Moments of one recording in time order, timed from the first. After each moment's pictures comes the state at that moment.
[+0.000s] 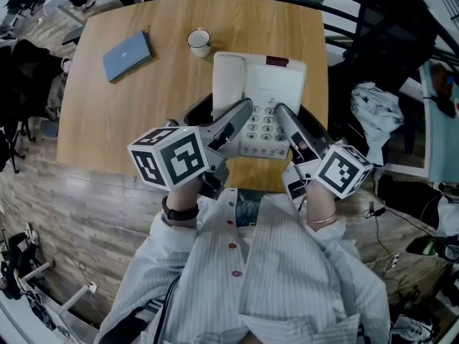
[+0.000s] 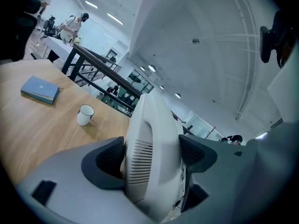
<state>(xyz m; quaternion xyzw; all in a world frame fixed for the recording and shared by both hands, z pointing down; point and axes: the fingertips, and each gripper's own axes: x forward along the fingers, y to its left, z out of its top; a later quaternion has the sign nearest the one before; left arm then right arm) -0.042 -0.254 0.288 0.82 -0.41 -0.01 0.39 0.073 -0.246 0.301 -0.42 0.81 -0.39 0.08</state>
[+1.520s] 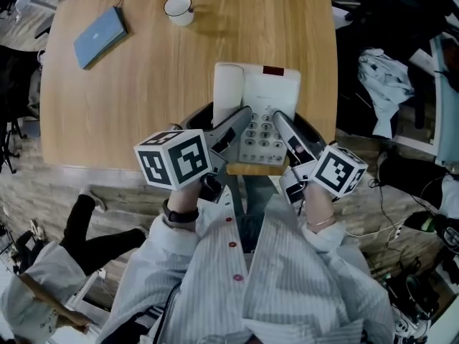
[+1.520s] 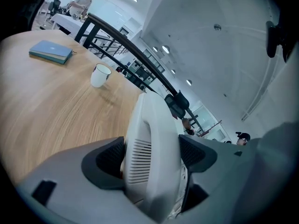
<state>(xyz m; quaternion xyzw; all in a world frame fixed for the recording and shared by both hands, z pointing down) -0.030 -0.230 0.420 0.78 -0.38 0.07 0.50 0.081 -0.212 0.431 -0.45 0.74 -0.50 0.04</state>
